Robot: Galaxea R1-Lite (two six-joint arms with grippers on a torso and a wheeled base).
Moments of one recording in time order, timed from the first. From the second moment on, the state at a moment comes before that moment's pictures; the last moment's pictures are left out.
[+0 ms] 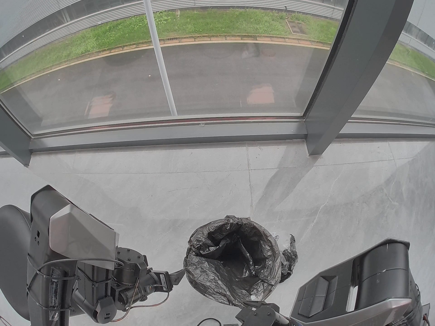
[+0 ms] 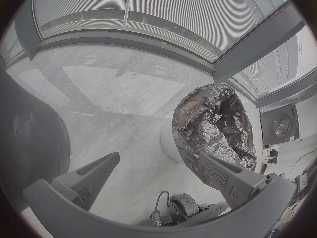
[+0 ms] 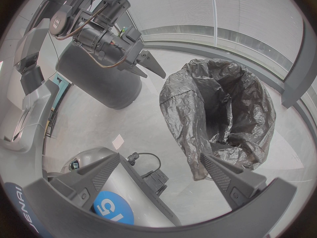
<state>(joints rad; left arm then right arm) -0.48 2.42 -0.20 -1.55 0.05 -0.45 1.12 2.45 -0.39 -1.31 -0.28 0.13</state>
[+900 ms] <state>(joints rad) -0.48 2.43 -0.20 -1.55 0.05 -0.45 1.13 2.47 -0.41 -1.24 -0.06 0.19</state>
